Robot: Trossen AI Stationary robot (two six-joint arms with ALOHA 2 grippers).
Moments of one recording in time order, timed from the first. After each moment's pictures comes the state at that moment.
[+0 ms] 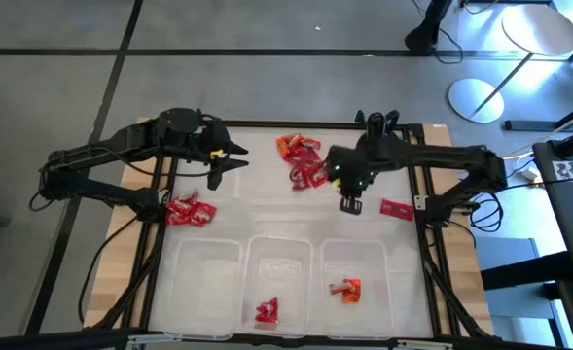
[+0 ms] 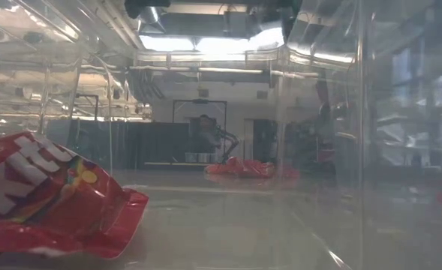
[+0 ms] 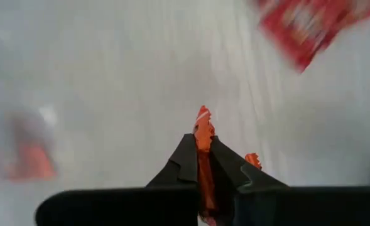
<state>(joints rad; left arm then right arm) 0.25 1.03 1.18 -0.59 0.10 -0.01 -0.12 1.53 1.42 -1.22 -0.10 0.09</state>
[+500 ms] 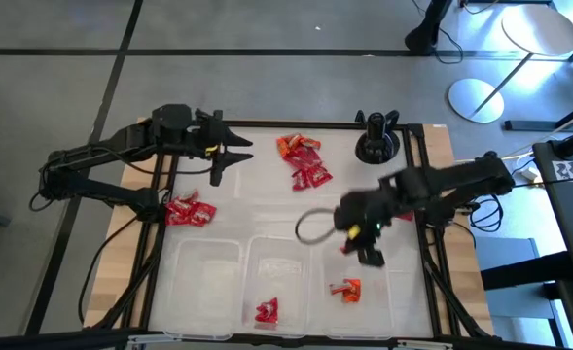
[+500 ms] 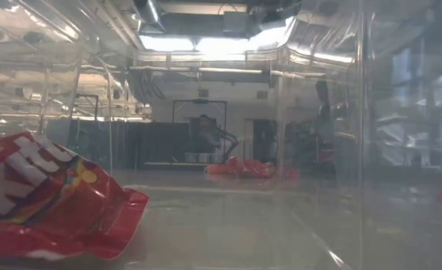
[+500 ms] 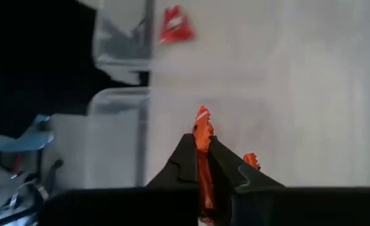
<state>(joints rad) 0.25 1.03 1.18 -0.44 0.10 0.05 0.29 1.51 1.66 -1.16 -0.33 0.39</state>
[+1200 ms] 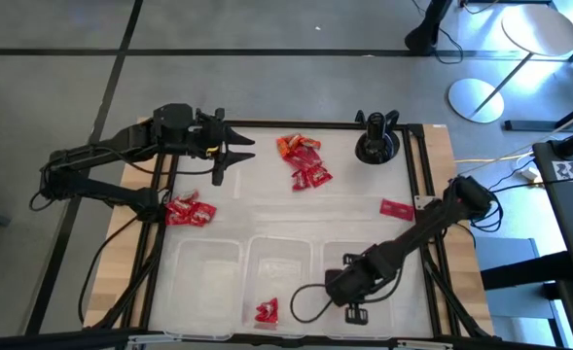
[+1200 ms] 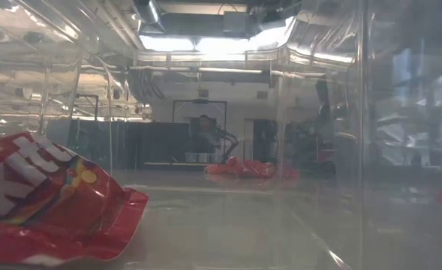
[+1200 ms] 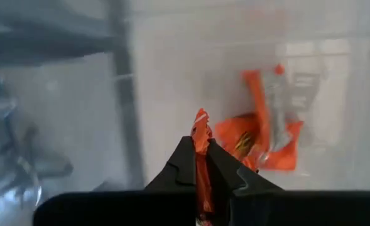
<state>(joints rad) 0.25 1.04 1.18 -0.41 0.10 0.11 0.61 1.79 1.39 -0.85 -0.22 0.73</state>
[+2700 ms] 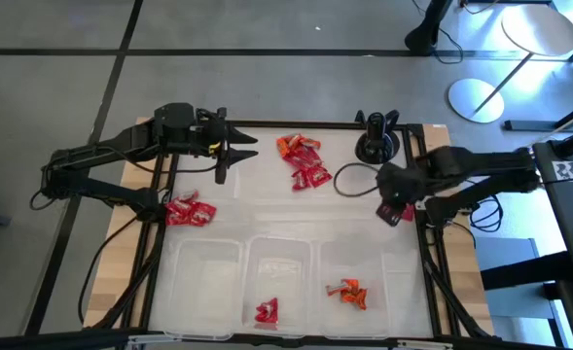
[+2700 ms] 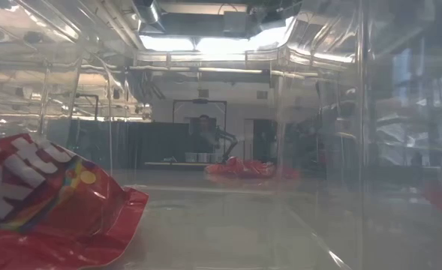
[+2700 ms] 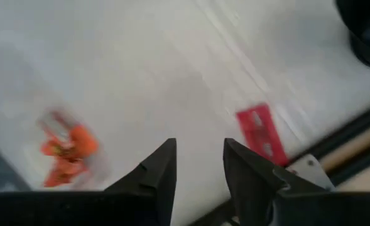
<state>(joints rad) 0.25 1.06 1.18 -0.36 0.10 0.04 0.18 1.24 1.45 -1.57 0.08 0.81</state>
